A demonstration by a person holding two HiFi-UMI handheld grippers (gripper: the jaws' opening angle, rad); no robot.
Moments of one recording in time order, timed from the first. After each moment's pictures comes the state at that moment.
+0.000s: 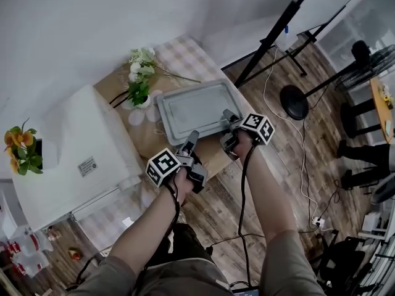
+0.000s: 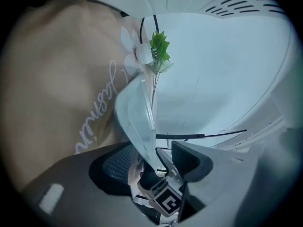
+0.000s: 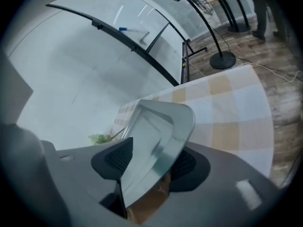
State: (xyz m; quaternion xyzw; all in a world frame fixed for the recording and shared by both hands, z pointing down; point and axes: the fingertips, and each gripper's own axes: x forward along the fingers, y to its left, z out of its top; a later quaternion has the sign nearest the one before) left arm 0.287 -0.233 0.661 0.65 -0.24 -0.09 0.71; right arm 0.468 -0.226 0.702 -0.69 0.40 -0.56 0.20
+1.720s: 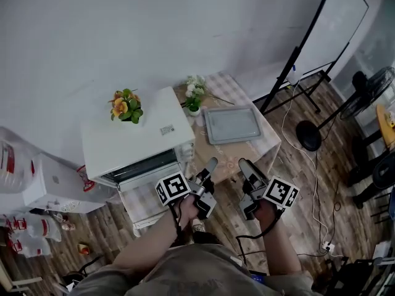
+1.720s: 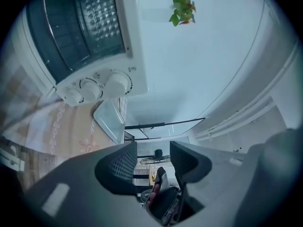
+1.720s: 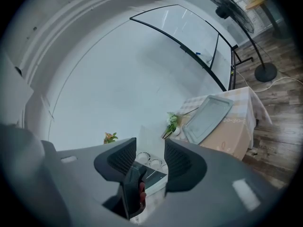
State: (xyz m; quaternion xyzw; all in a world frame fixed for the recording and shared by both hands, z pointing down) left arm 0.114 -0.108 0.453 0.73 -0.15 -0.11 0.66; right arm 0.206 -0.056 0.423 -0.60 0.64 -0.43 0.21
